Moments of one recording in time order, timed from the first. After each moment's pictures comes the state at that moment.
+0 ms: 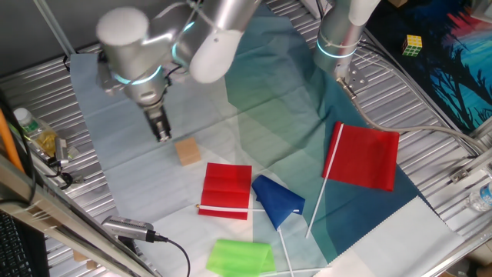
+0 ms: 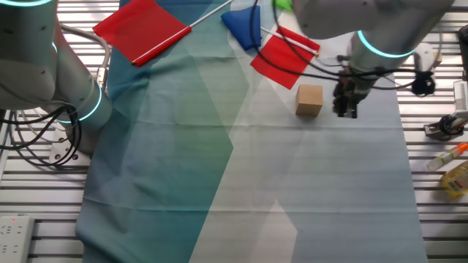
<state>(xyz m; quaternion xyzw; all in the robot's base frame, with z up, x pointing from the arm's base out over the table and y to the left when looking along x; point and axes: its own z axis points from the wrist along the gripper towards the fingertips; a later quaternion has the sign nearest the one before) 0.625 0.025 0.063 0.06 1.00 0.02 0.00</state>
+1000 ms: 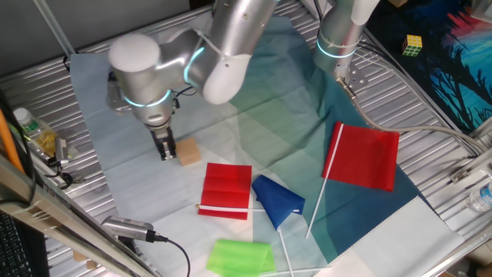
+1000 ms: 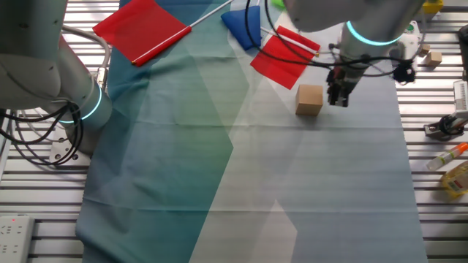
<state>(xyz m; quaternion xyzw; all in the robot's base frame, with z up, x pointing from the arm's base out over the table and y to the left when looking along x) 0.600 0.060 0.034 0.09 1.00 0.02 0.02</state>
